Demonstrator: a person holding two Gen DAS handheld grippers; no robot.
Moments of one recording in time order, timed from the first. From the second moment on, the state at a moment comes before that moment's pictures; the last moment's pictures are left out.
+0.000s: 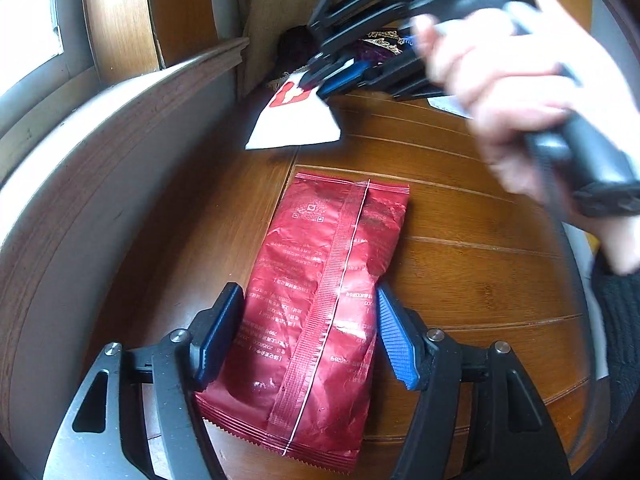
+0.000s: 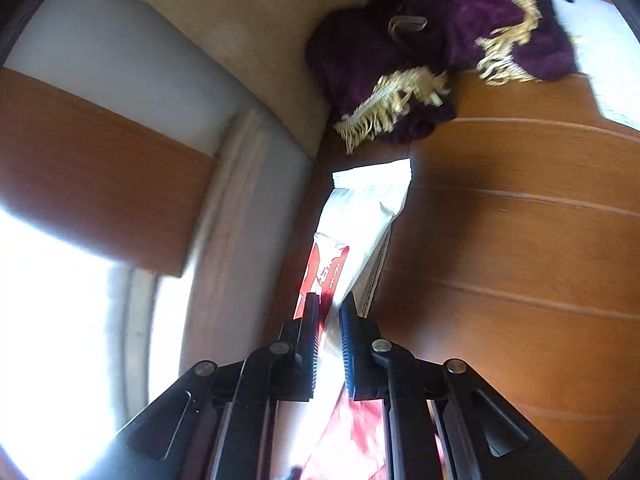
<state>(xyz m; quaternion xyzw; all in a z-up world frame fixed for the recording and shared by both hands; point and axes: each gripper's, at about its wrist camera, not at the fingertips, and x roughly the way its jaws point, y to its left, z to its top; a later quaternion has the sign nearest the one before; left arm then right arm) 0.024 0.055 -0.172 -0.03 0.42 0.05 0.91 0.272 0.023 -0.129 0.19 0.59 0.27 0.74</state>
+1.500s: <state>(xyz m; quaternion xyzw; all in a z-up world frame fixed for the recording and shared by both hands) 0.043 -0.010 -0.133 -0.19 0.42 -0.13 0.88 0.043 -0.214 -0.051 0.16 0.41 0.26 0.86</state>
